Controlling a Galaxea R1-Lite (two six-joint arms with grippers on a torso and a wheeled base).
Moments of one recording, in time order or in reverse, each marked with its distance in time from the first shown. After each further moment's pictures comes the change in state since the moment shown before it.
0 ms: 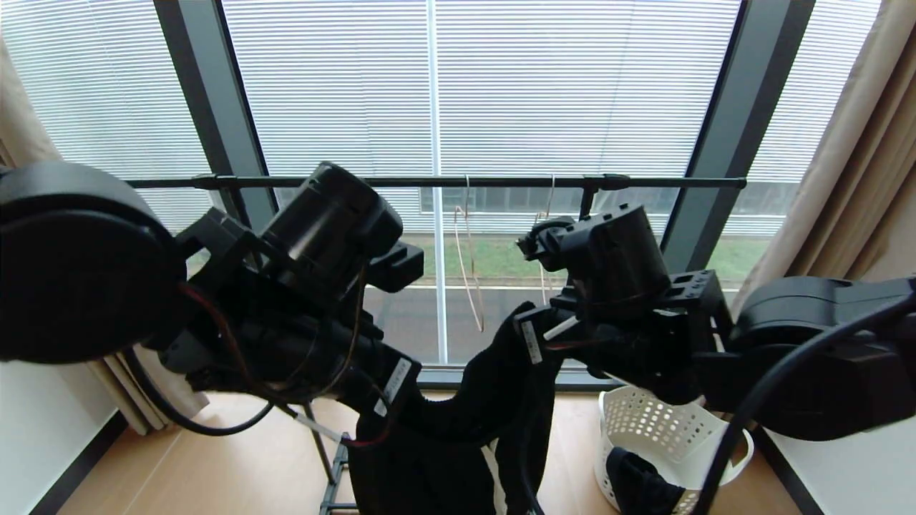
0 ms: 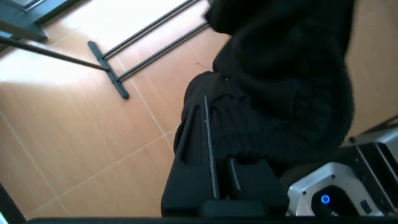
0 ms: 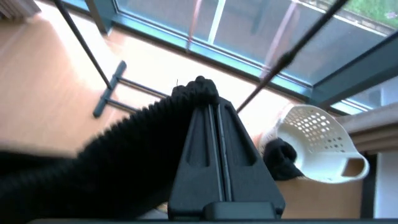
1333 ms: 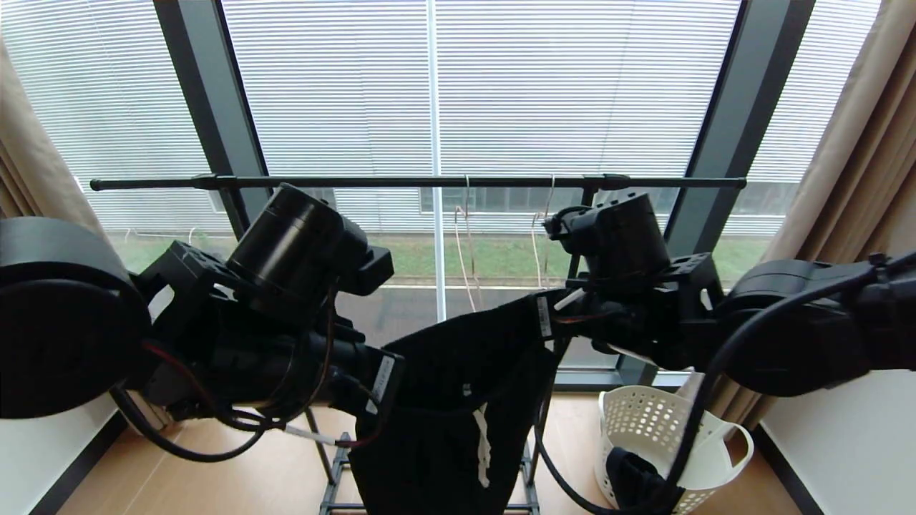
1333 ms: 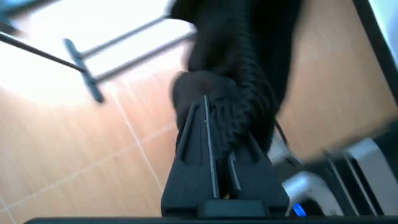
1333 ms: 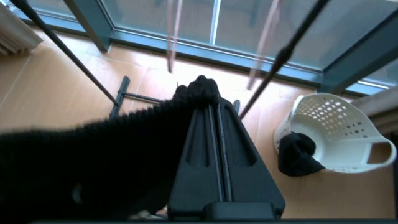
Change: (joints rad) left arm 0.063 -0.050 0.160 -0.208 -0.015 -0.098; right arm -0.099 0.009 -0.005 0.000 0.037 0.099
